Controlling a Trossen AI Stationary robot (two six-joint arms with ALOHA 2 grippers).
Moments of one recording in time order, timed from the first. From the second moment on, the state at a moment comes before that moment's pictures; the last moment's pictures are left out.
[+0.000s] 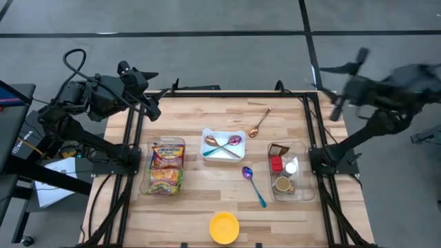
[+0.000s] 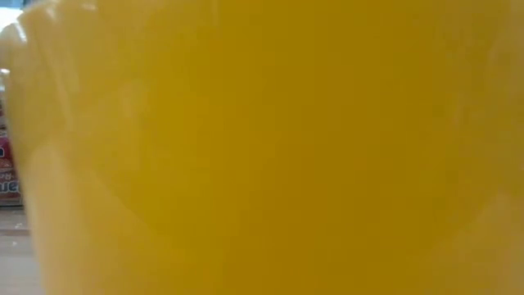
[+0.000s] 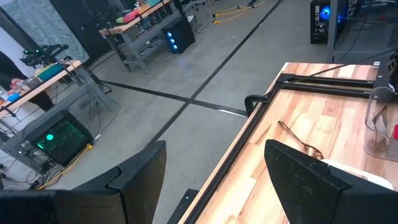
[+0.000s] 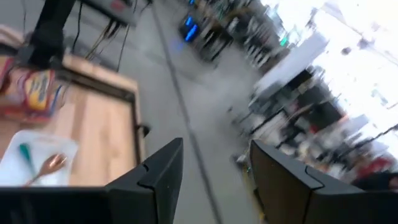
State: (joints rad) left arm -0.07 1.19 1.85 -1.10 -0.83 0.02; right arm 0.35 1.21 2.19 -1.27 0.88 -0.49
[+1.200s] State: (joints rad) left arm -0.07 1.19 1.85 -1.23 -0.83 0.02; right arm -0.58 1.64 1.18 -0.80 -0.21 -0.85
